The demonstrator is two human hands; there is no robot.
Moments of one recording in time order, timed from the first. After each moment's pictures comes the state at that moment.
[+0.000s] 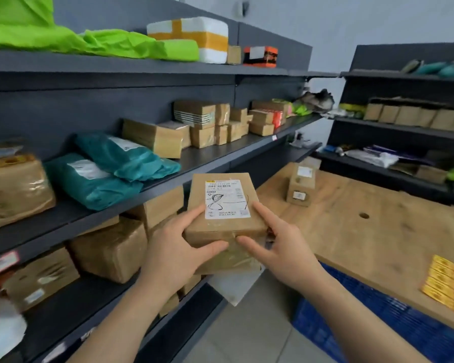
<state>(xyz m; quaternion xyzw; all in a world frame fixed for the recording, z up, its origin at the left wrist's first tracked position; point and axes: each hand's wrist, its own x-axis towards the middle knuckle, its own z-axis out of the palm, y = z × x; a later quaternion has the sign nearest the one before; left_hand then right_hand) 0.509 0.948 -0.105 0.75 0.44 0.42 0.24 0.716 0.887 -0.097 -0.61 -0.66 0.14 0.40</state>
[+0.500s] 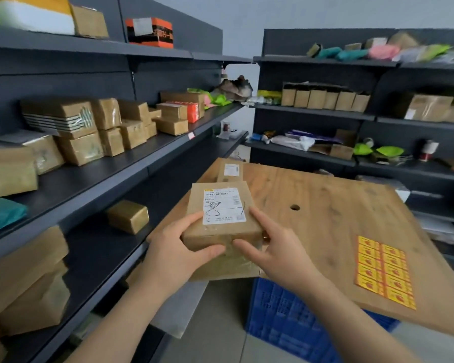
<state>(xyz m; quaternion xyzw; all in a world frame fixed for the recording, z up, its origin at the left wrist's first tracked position) 0.740 1.070 -0.133 0.81 0.32 0.33 0.37 0.916 0.945 -0.128 -0.74 -0.54 0.06 0.39</state>
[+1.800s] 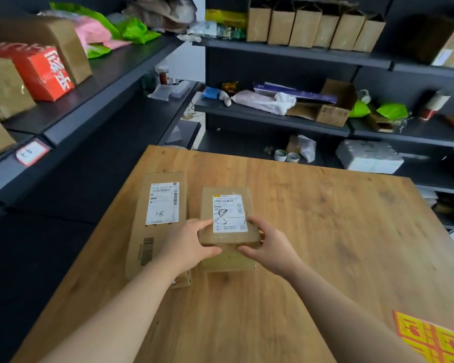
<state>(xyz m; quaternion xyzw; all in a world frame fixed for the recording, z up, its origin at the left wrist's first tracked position) 1.218 1.421 -0.284 0.89 0.30 0.06 0.33 1.361 1.250 -0.290 -0.83 -0.35 0.23 0.37</state>
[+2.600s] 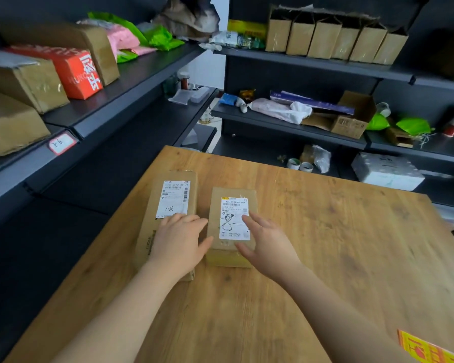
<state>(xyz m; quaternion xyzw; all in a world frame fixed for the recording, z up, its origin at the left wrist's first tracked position) 1.187 1.396 -0.242 0.95 0.30 0.08 0.08 1.336 1.255 -0.248 -0.85 -0.50 0.07 0.15</state>
